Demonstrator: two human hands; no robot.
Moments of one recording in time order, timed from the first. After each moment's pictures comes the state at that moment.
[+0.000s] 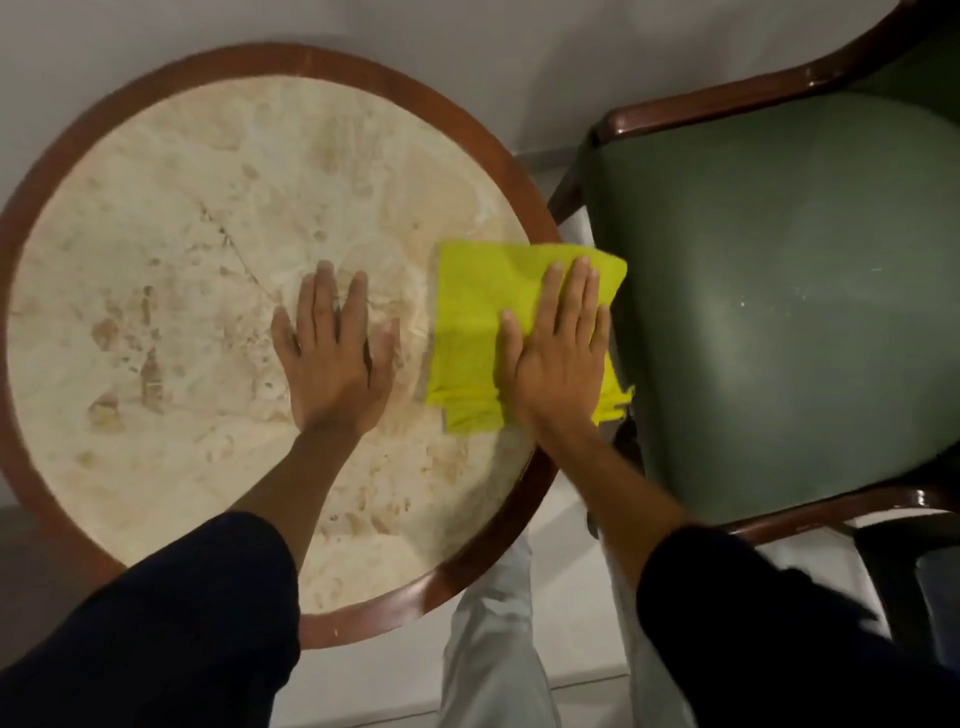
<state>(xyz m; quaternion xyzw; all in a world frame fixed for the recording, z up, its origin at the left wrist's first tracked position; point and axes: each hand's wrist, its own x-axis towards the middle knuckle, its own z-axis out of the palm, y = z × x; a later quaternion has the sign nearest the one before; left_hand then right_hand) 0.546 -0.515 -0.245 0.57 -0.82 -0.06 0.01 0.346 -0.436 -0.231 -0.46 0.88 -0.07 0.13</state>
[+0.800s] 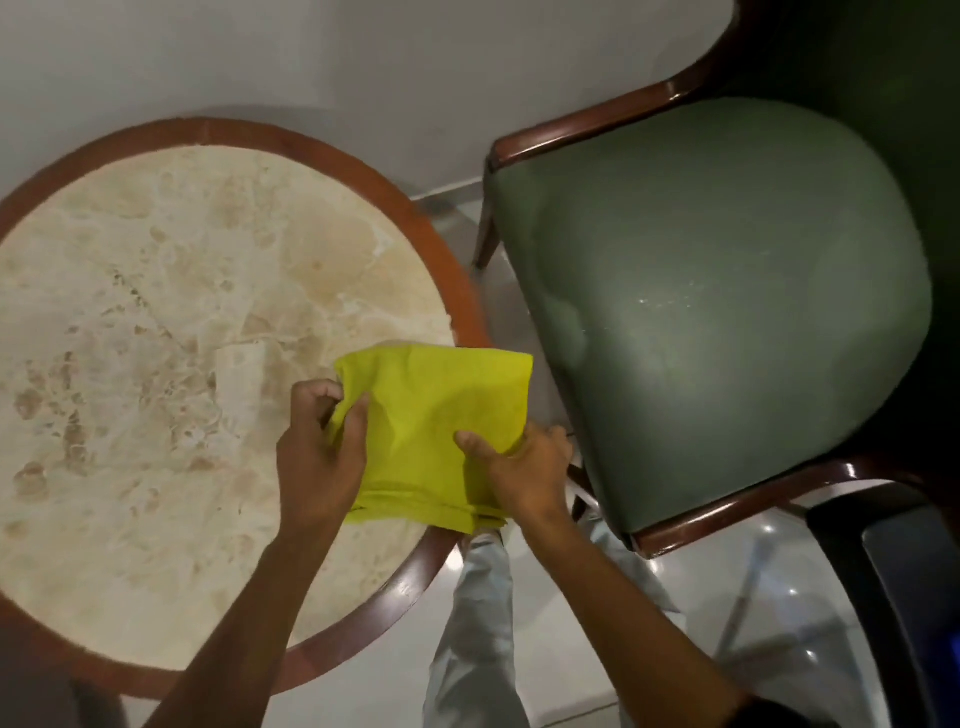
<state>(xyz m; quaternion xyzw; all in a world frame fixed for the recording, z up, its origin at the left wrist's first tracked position) 0.490 -0.442 -0.187 0.62 -0.66 -0.36 0.21 0.326 -0.343 -0.201 -0.11 0.84 -0.25 0.48</state>
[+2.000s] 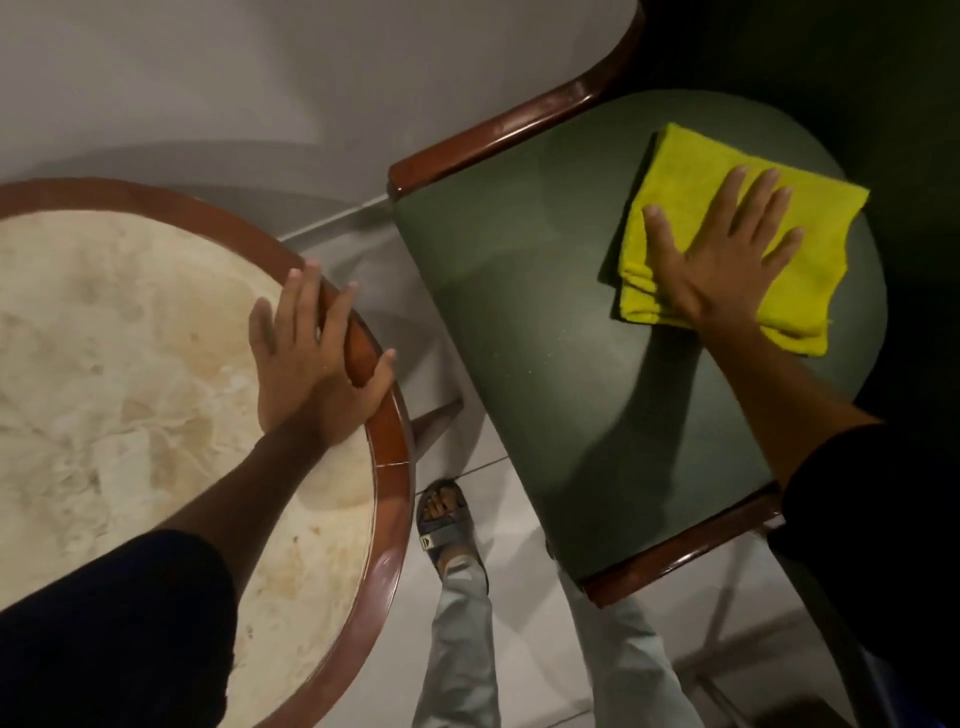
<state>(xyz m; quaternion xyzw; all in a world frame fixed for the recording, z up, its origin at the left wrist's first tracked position) 0.364 -0.539 -0.258 0.42 -0.91 -0.01 -0.01 -0.009 -0.389 -0.253 -0.26 0.96 -0.07 0.10</state>
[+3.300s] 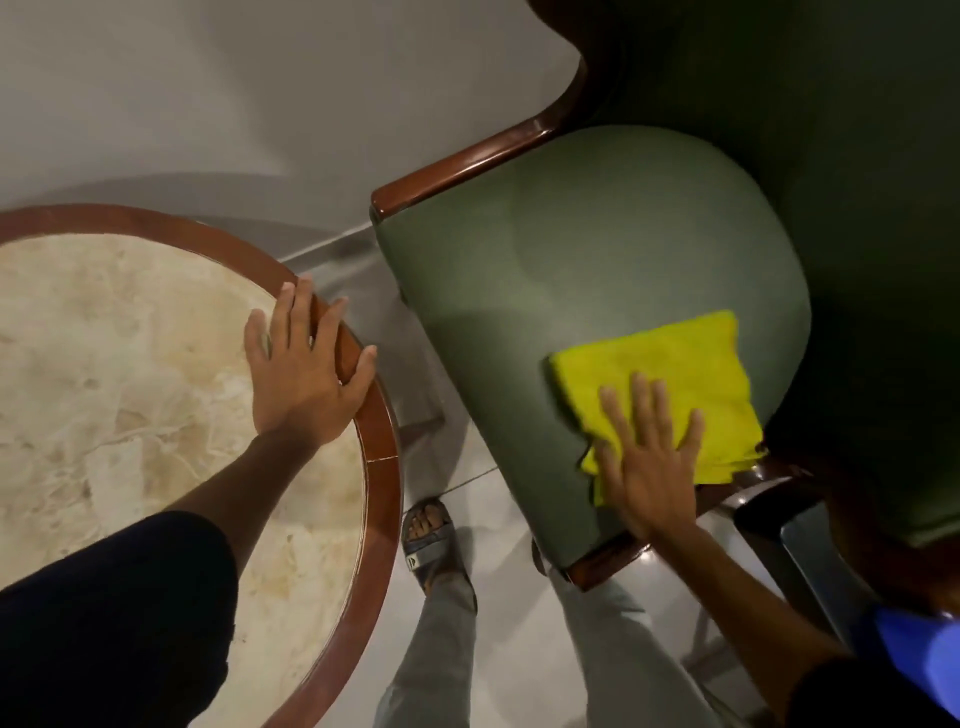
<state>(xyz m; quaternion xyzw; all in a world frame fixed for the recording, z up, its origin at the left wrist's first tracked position) 0.362 -0.536 -0.257 0.43 -0.90 -0.05 0.00 0.132 -0.220 -0.252 -0.44 0.89 0.02 0.11</state>
